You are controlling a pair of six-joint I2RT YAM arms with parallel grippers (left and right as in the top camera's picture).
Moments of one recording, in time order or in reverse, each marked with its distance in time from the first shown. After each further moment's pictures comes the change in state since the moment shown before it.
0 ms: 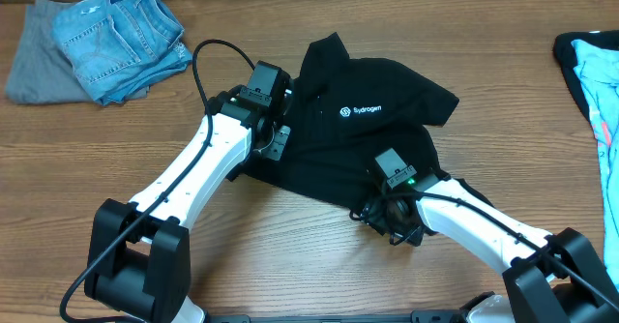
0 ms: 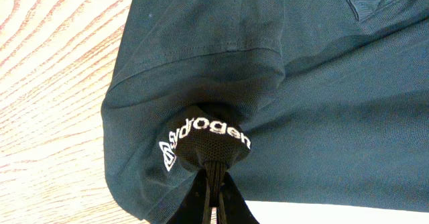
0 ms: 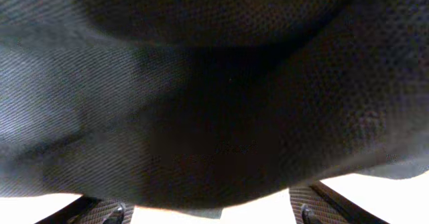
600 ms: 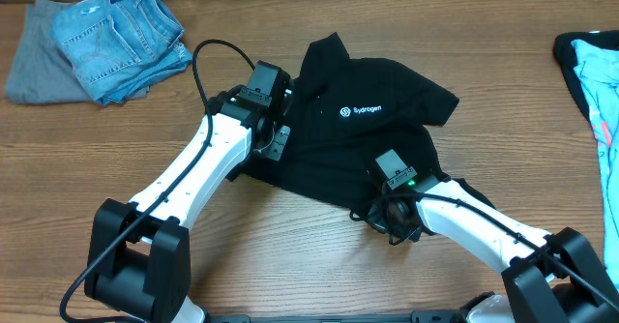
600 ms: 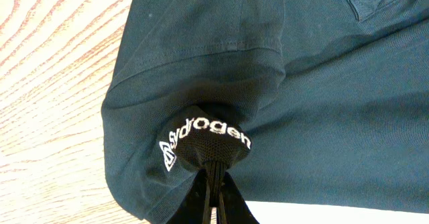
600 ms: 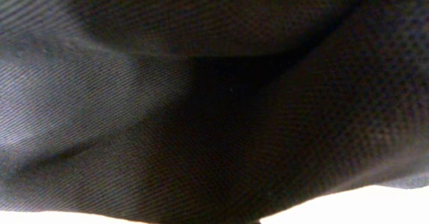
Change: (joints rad) left arm 0.000 0.000 0.000 -0.001 0.000 0.000; right arm 0.000 0.002 -0.009 0.013 0.008 0.013
